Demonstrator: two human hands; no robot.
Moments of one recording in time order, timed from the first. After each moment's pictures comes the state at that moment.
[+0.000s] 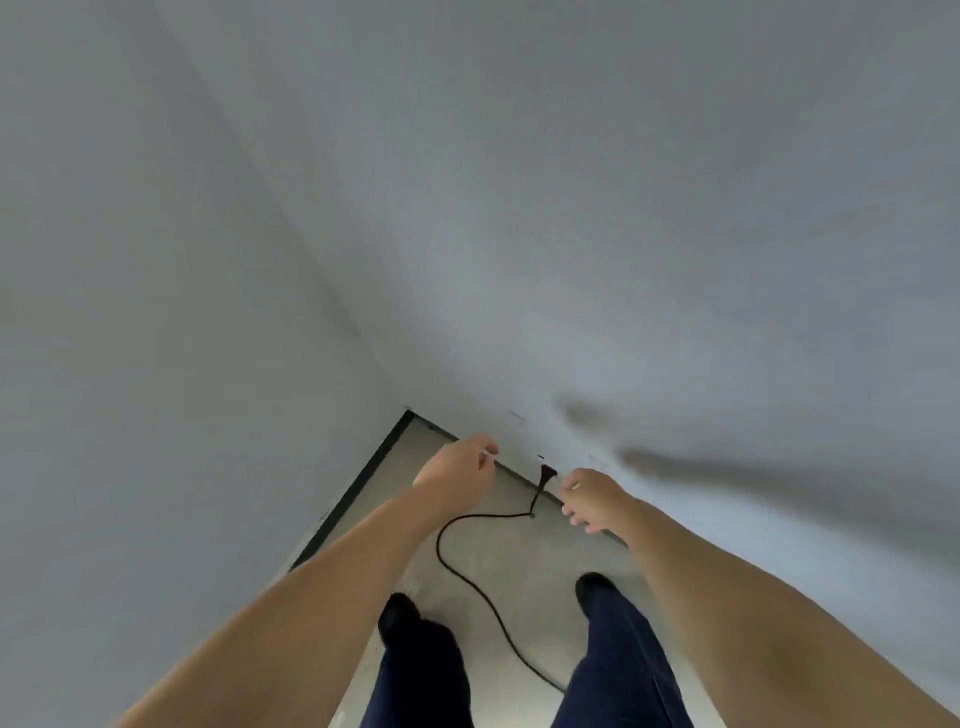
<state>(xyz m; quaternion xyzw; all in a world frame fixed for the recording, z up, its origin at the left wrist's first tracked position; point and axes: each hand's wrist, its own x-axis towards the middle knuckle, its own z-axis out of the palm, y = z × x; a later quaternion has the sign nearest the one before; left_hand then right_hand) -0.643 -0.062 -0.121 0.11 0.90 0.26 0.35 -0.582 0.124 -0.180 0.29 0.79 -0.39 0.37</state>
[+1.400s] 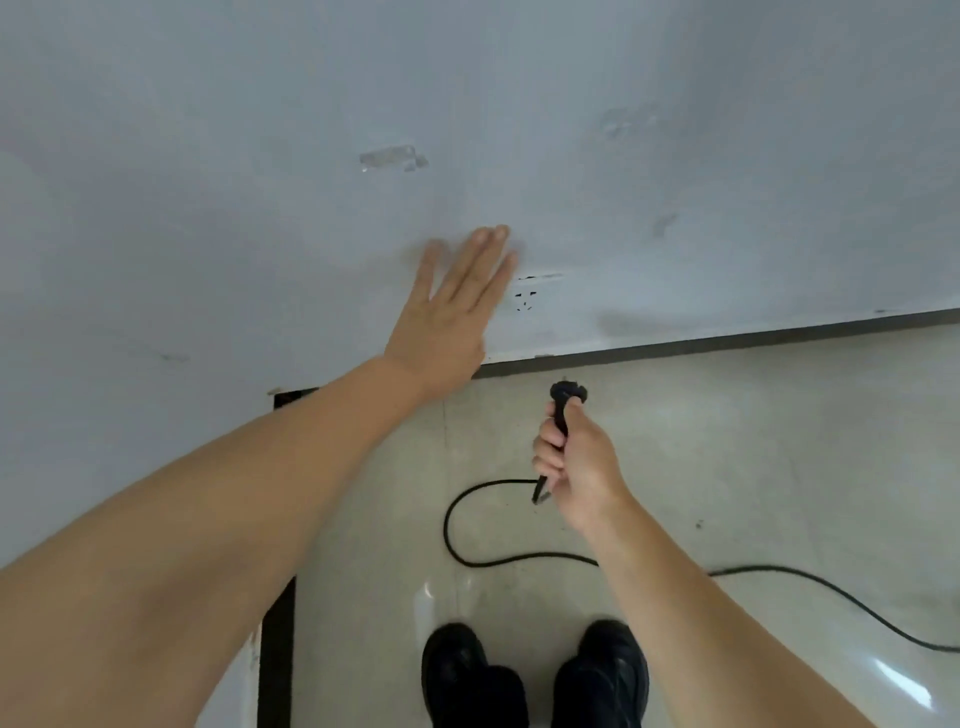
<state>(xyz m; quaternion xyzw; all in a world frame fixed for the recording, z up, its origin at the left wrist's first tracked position) -0.734 -0.022 -0.528 0.70 0.70 -0.05 -0.09 -0.542 -0.023 -0.547 0.53 0.16 -0.81 -0.20</state>
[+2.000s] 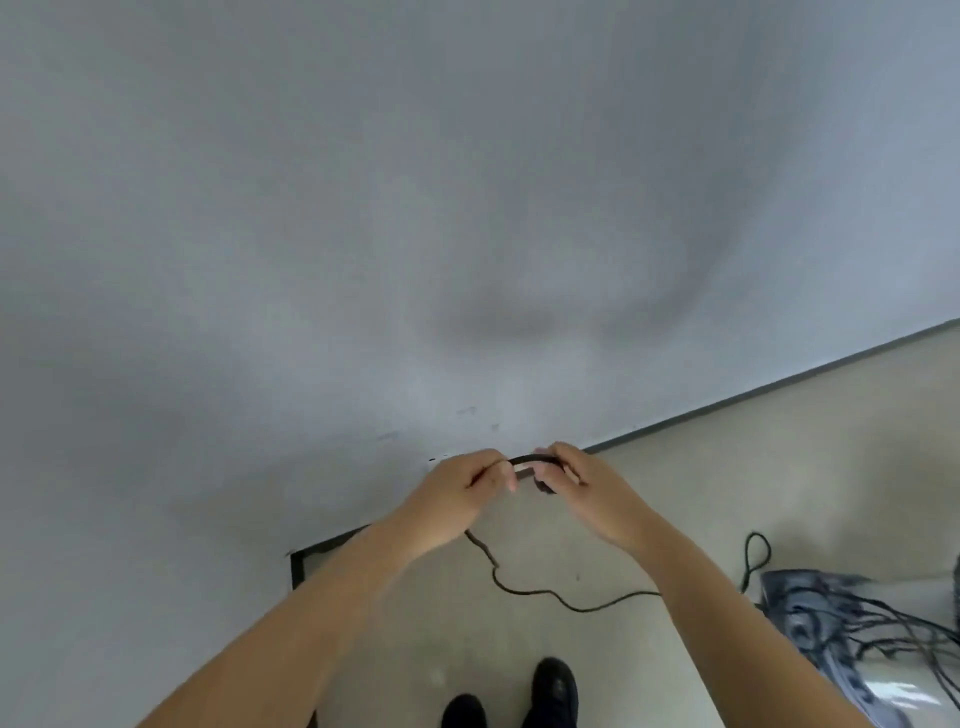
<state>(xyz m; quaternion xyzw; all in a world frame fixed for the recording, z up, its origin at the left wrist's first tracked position) -0.601 -0.096 -0.073 0.57 0.64 0.25 0.45 -0.422 -0.035 -0.081 0.46 0.72 -0.51 -0.09</state>
